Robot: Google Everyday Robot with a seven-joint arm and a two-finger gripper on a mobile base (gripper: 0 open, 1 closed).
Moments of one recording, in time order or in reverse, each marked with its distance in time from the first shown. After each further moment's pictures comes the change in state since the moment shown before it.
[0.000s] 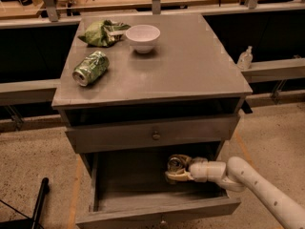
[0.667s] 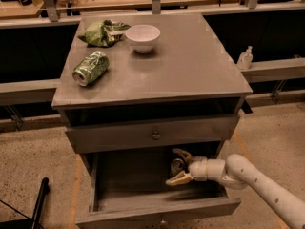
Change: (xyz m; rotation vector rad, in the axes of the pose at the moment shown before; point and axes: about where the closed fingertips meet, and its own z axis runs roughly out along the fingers) arm 0.004 -0.002 0.000 -0.001 0.086 -0.040
